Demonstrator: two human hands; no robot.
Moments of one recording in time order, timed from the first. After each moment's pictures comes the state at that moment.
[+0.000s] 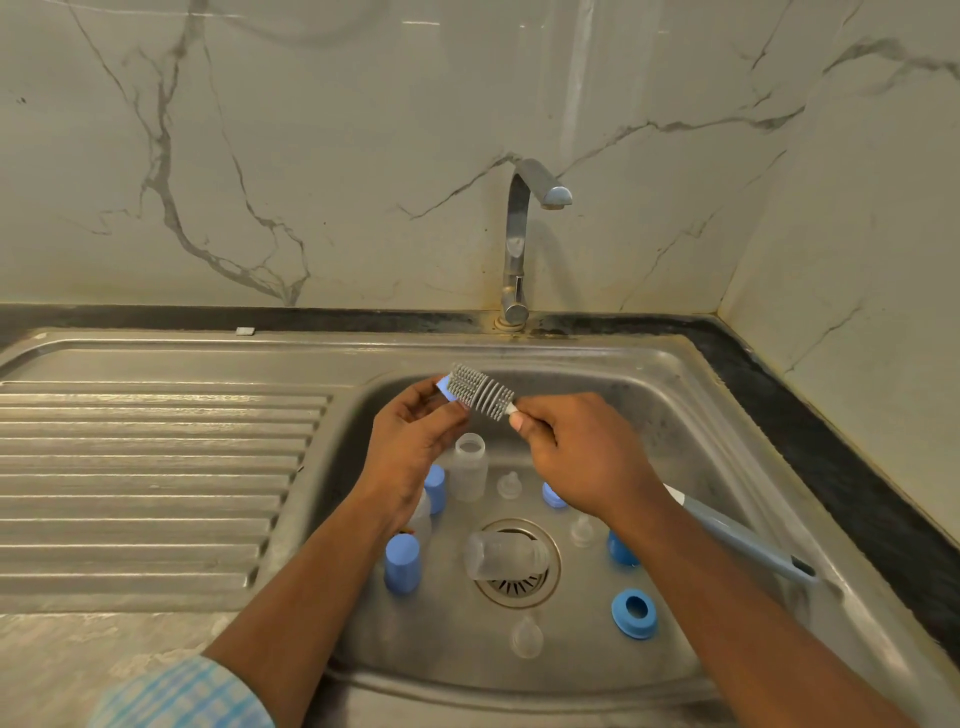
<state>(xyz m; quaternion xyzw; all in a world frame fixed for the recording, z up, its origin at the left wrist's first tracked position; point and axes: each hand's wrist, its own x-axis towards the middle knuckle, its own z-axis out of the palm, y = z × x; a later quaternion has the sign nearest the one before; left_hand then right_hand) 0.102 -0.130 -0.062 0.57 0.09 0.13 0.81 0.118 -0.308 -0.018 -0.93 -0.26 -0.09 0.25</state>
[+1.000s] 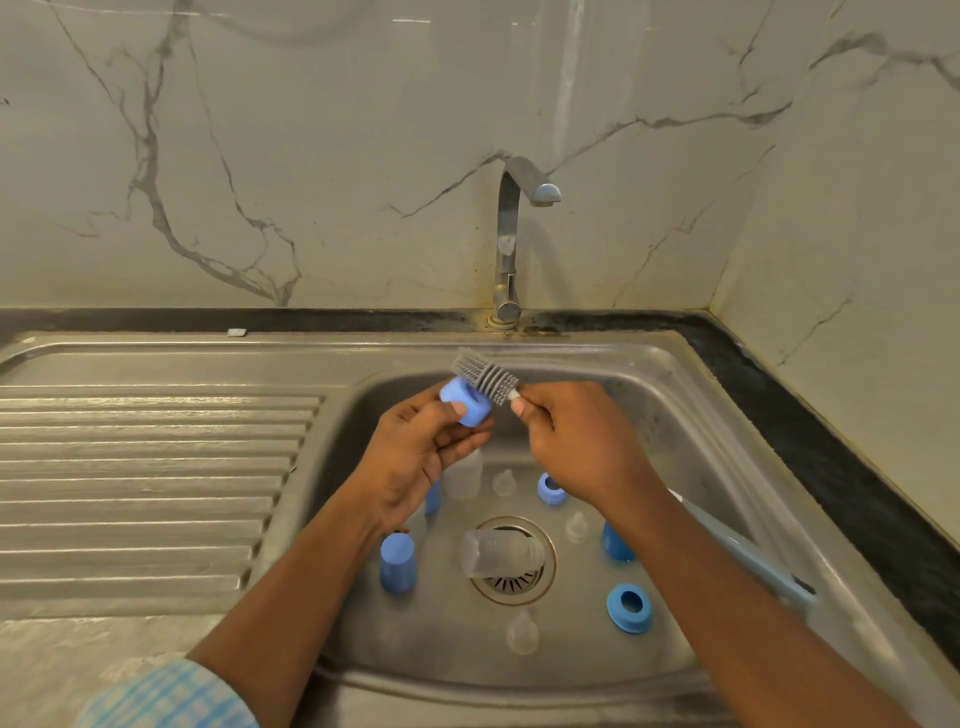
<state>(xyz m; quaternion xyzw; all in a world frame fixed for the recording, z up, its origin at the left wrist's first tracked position) 0.096 -0.134 -0.054 0.53 0.04 0.03 0.84 0.120 -0.309 -0.013 -0.93 -0.23 -0.09 0.27</state>
